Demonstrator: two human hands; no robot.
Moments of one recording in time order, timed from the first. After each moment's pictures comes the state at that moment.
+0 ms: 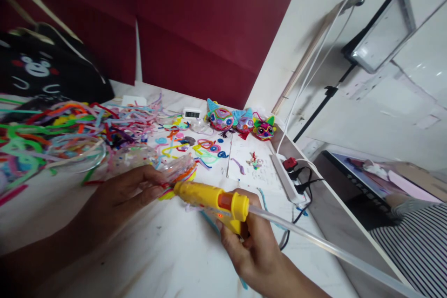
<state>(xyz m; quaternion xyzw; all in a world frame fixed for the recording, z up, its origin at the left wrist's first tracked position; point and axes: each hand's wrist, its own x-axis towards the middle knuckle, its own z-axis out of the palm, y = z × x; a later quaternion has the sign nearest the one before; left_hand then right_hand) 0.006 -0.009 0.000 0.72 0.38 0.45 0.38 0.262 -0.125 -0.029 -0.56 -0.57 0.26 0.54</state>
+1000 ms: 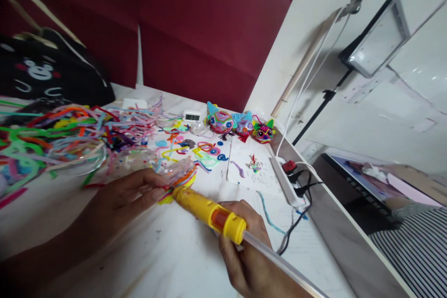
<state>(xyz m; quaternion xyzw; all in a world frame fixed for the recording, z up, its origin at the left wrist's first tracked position) 0.003 -0.010 -0.003 0.74 0.36 0.43 0.36 0.253 -0.122 -0.005 -0.46 -0.79 -0.10 0.40</state>
